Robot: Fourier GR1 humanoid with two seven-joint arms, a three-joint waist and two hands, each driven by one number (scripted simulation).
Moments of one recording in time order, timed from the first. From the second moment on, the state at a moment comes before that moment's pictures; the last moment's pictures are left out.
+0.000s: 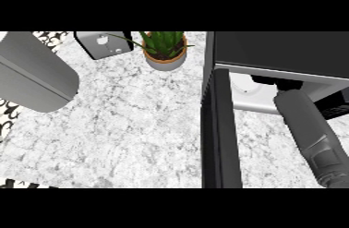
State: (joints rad) left arm 0.56 0.08 0.38 -2.27 0.41 -0.46 -0.10; right arm -0.85 -0.26 -0.24 -0.37 0.64 -0.79 -0.50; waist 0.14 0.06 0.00
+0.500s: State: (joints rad) left arm 0.53 0.09 0.34 -2.23 0.36 -0.48 -0.09; right arm -0.96 -0.26 -0.26 -0.26 0.62 -0.67 -0.60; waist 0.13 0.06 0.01
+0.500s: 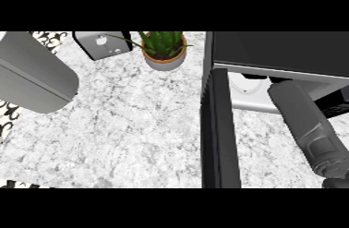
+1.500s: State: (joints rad) left arm 0.45 0.05 0.14 -2.22 0.27 -0.54 -0.05; right arm -0.93 -0.22 -0.45 -0.17 0.38 -0.23 -0.85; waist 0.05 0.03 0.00
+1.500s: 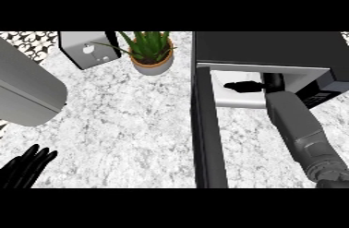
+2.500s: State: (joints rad) left arm 0.34 0.00 -0.21 -2.19 0.10 -0.40 0.10; right arm -0.60 -0.14 -0.42 -0.31 0.29 0.14 -0.99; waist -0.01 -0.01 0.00
